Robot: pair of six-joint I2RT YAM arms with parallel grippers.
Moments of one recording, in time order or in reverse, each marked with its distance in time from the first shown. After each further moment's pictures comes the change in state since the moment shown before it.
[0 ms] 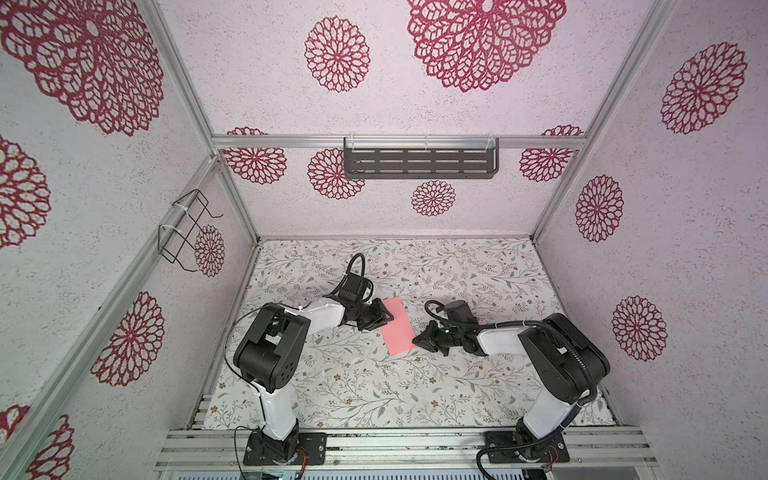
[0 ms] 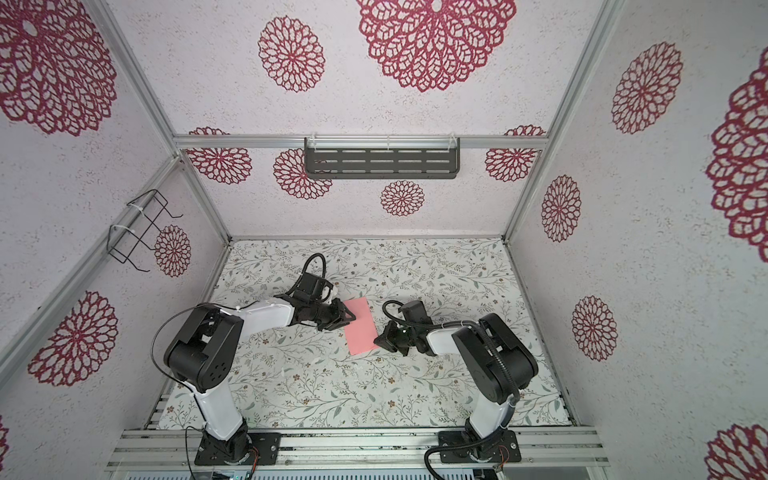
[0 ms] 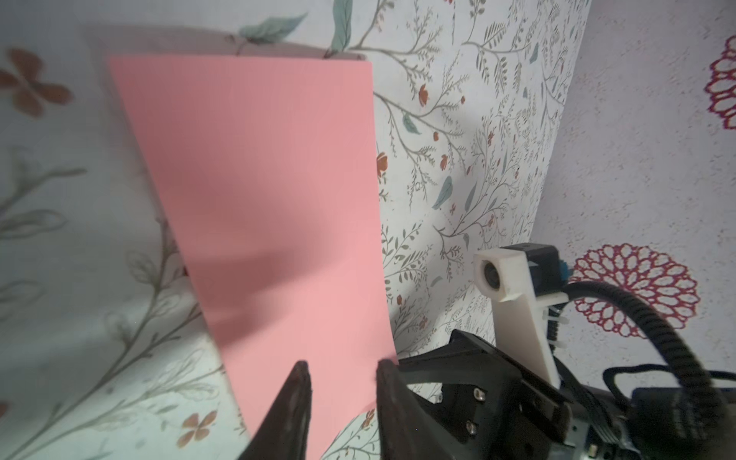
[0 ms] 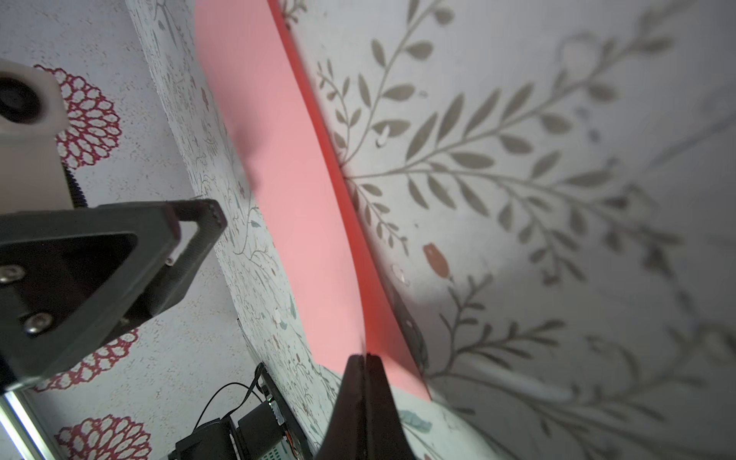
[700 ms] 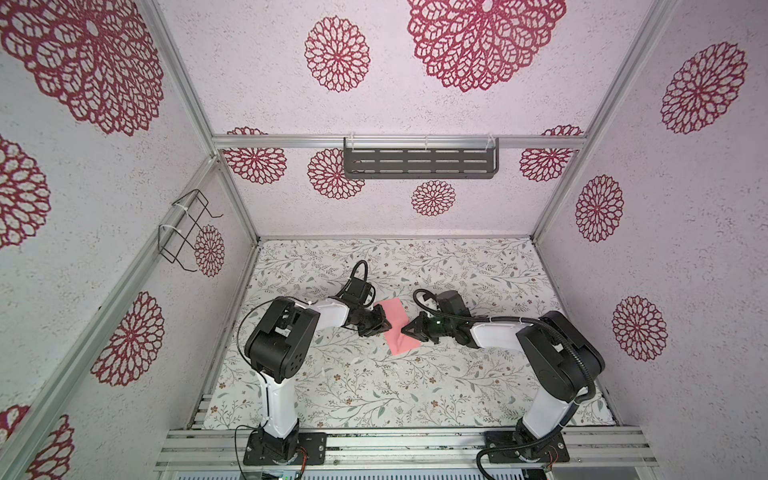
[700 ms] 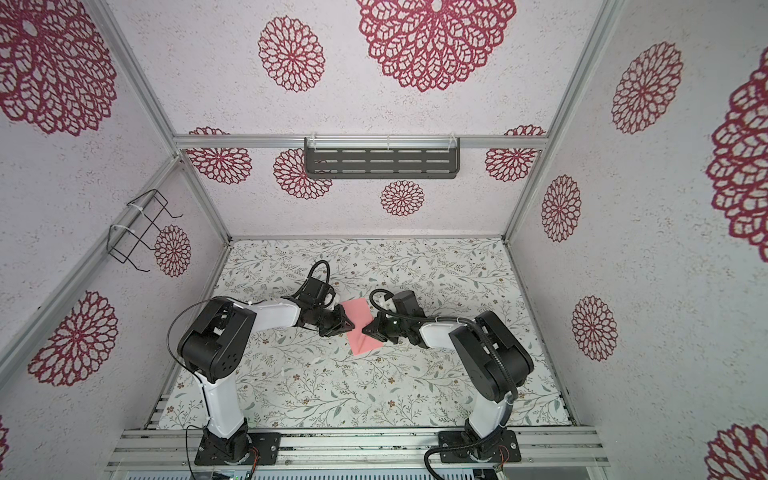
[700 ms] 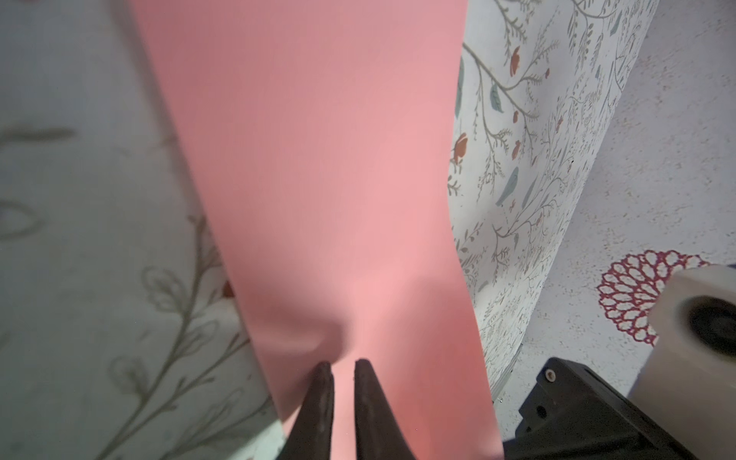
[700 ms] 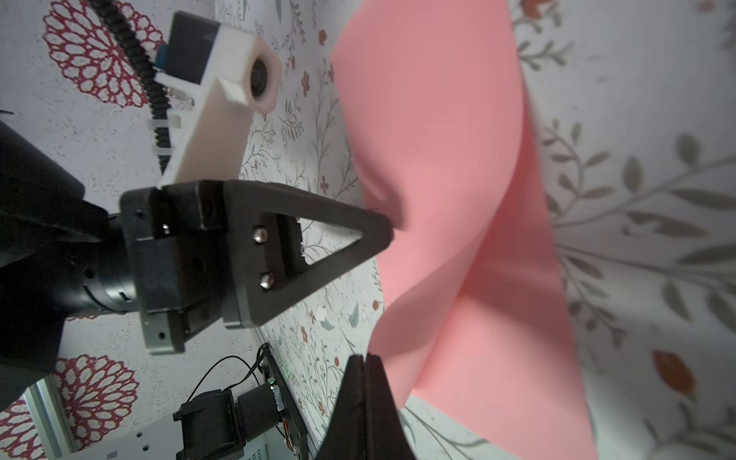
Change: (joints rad) left arm -0.005 0.082 0.011 -0.019 -0.007 0.010; right arm 0.042 0.042 0.132 0.037 -0.051 -0.110
